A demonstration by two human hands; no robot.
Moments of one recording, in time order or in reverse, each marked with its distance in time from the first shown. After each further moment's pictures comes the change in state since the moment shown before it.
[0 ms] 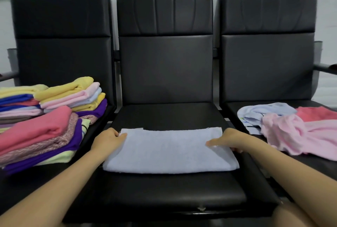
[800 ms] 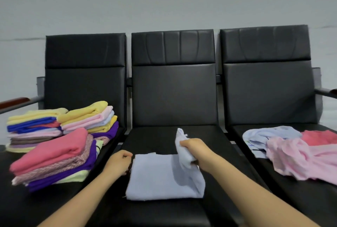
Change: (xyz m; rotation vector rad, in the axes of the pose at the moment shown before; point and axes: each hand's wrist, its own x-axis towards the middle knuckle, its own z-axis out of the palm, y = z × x) left_hand -0.041 0.018 -0.025 -0.495 -0.068 -0.127; right_hand -0.040 -0.106 0.037 0.824 -0.094 -0.186
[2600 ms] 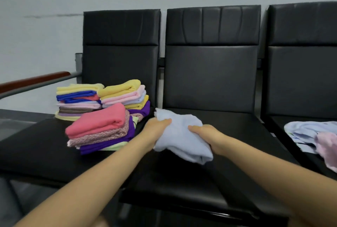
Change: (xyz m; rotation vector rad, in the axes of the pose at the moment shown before) left_hand -0.031 0.040 -0.034 -0.402 -0.073 -0.148; right_hand 0.013 -0.005 0.084 -0.133 -0.130 -0.006
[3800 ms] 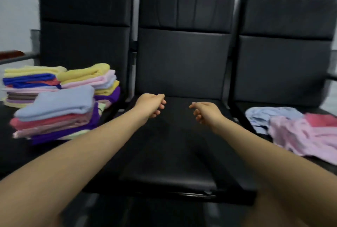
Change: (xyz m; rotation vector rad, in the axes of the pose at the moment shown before) left_hand 0.006 0.034 0.060 0.167 -0.072 0.170; right_hand -0.005 0.014 -0.087 0.032 0.228 -0.166
